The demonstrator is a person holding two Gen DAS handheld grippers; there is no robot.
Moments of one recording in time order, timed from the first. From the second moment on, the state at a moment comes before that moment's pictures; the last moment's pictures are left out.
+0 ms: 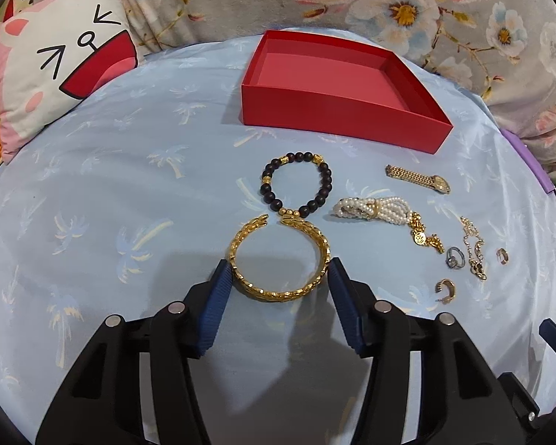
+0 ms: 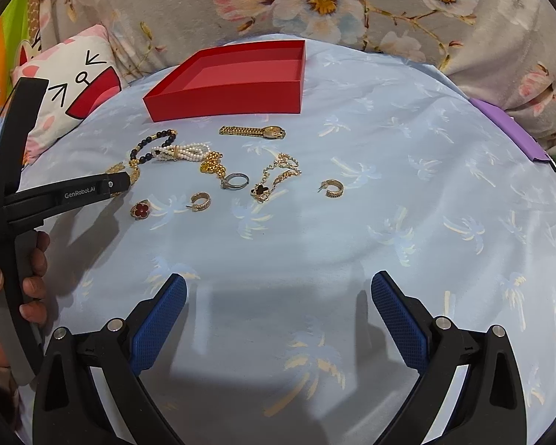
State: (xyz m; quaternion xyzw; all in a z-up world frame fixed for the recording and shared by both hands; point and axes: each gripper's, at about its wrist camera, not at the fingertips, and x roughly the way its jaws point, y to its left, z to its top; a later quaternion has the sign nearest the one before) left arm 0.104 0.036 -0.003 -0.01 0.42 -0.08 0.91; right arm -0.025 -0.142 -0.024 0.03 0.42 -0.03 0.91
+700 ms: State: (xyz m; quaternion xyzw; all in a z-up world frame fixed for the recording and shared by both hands) left arm 0.088 0.080 0.015 -0.03 0.38 -0.05 0.92; right arm 0.051 -0.056 -0.016 -0.05 0.44 0.15 0.88
